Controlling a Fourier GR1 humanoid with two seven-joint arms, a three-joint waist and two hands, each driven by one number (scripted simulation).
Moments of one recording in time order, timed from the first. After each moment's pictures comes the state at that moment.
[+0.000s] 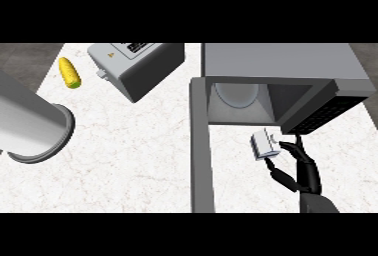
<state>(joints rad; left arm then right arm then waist) 0.53 0.16 0.66 -2.31 0.95 -0.58 0.23 -0.34 -0.15 -0.31 -0.35 0.10 -0.06 -1.08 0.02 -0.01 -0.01</state>
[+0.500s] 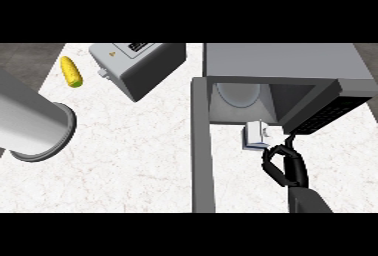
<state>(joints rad) 0.57 0.15 0.68 -2.32 1.01 -0.61 0.24 -0.42 -0.11 -0.31 -0.27 0.11 -0.04 -1.12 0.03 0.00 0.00</state>
